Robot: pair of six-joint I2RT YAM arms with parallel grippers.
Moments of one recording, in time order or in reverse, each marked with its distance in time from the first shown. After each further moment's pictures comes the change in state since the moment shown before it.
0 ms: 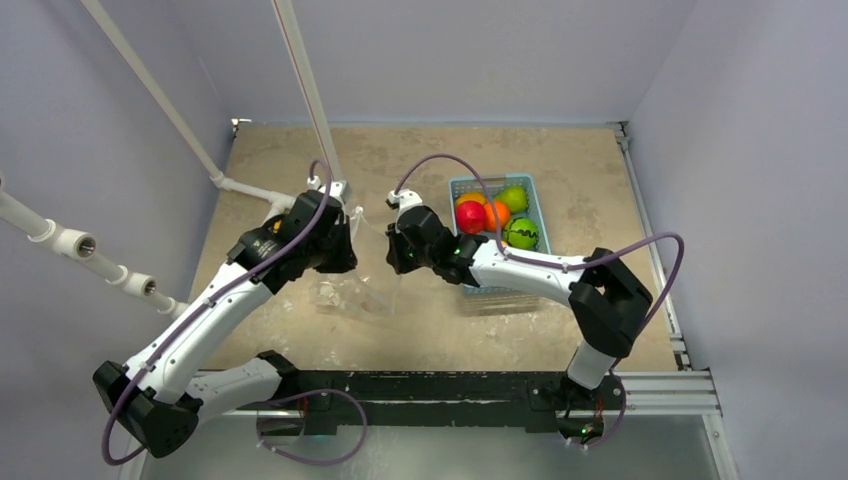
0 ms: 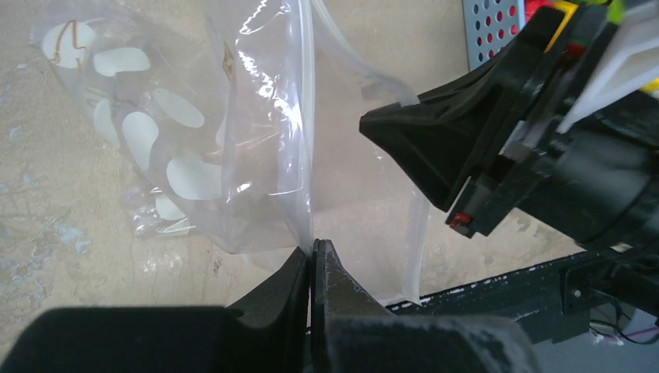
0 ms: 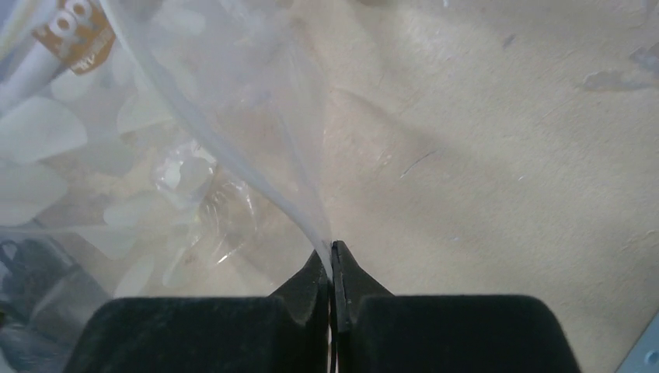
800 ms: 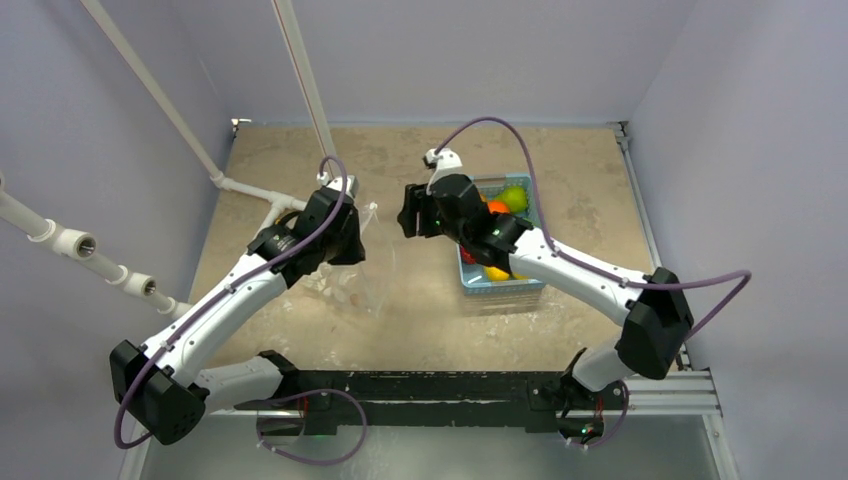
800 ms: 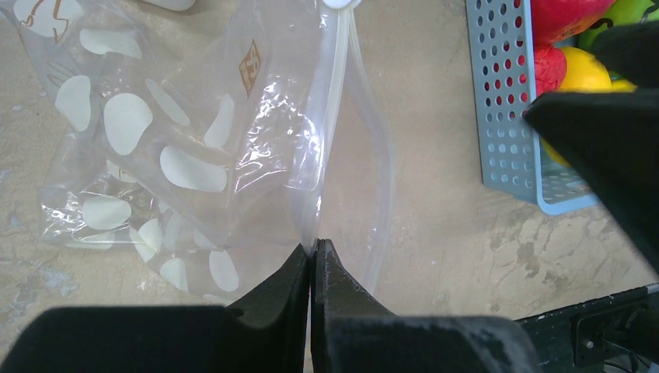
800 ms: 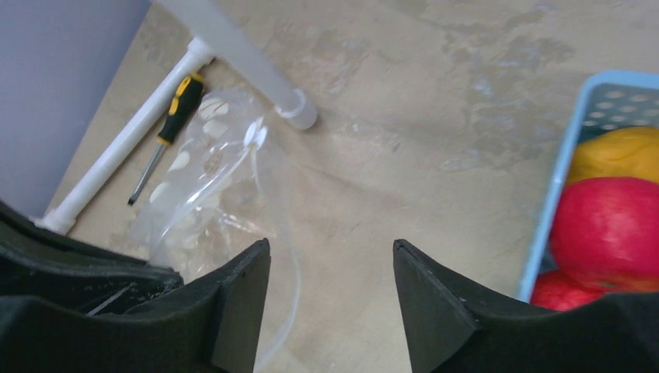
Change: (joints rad) left arm 0.000 0.074 -0.074 0.177 -0.057 -0.006; right arm -0.091 -0.177 0.069 -0.082 0.118 -0.017
